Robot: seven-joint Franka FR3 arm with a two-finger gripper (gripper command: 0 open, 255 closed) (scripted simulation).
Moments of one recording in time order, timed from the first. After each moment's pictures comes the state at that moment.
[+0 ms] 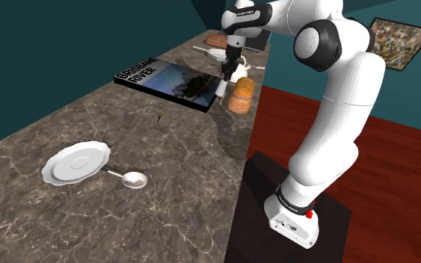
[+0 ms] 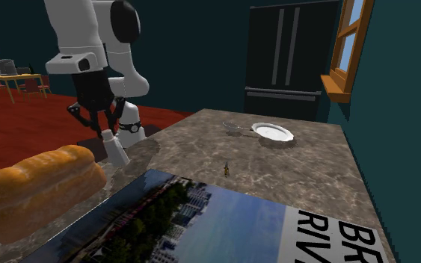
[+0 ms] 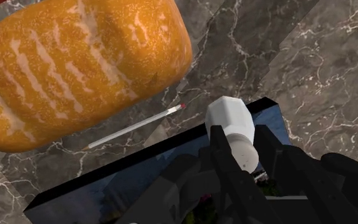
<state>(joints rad) -0.35 0.26 -0.13 -1.63 0.08 1.81 -0.49</state>
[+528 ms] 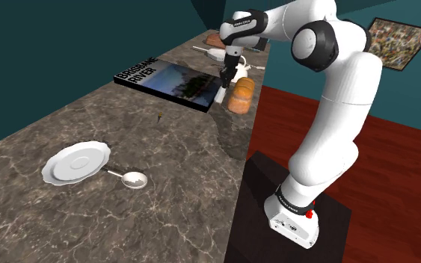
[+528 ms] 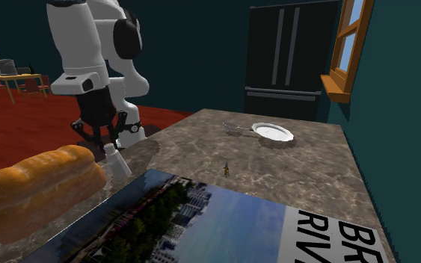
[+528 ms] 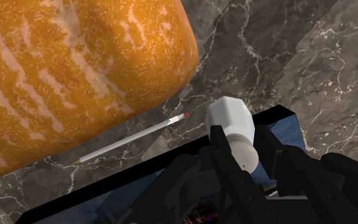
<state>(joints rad) -0.35 0.28 -0.13 -1.71 0.09 1.91 -0.50</state>
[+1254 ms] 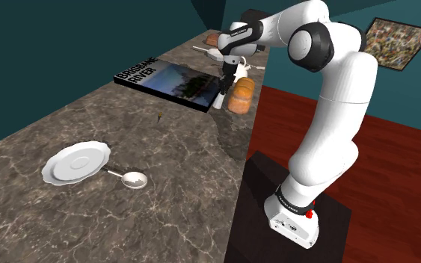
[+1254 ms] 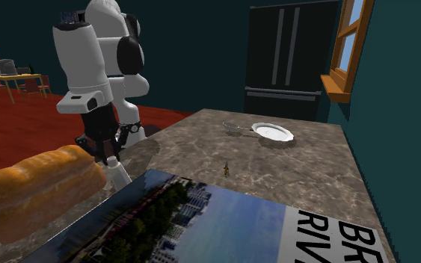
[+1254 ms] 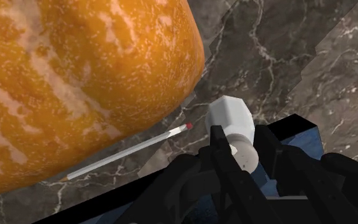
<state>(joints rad) -0.35 0.31 -0.13 -1.77 0.10 2.01 -0.51</state>
